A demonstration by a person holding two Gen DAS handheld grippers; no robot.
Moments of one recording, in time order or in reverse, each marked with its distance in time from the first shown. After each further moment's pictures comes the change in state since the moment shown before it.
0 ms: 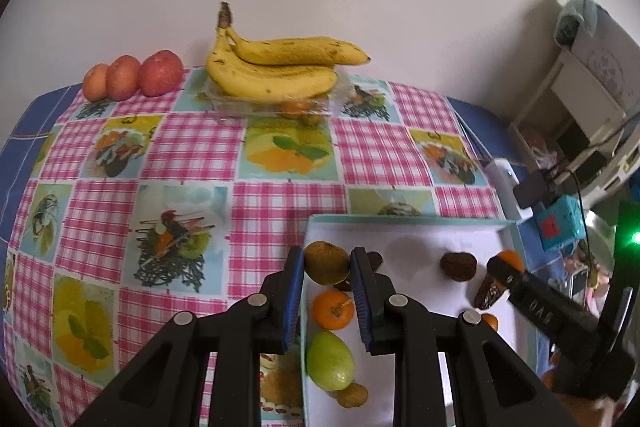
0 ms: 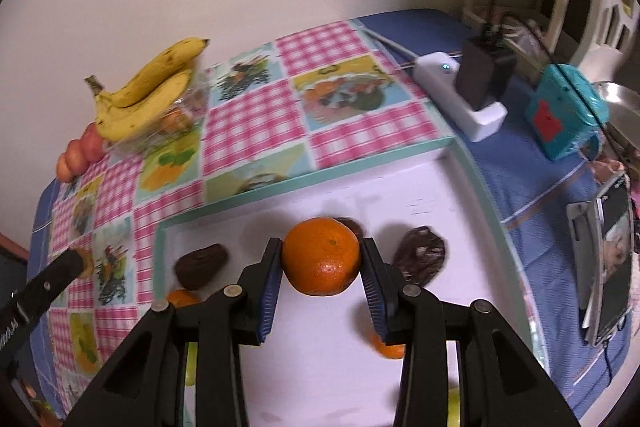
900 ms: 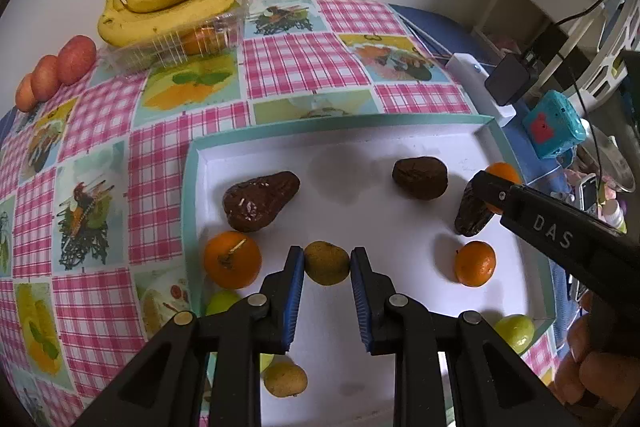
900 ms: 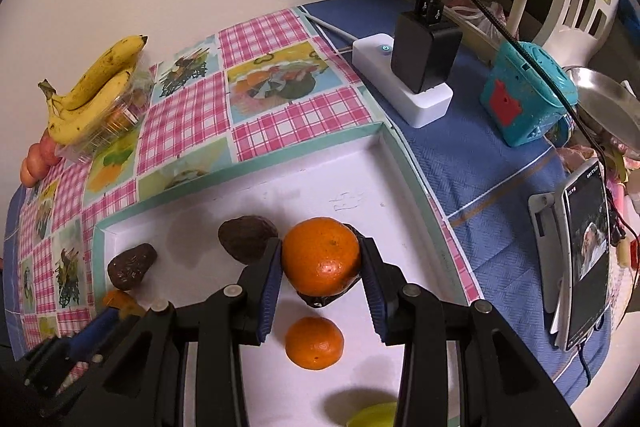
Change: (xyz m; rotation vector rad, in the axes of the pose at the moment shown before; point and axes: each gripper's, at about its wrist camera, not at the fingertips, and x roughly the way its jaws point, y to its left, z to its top) left arm 0.060 -0.067 -0.044 0.181 0.188 -0.047; right arm 0.013 -0.035 0.000 0.015 0.044 -0.091
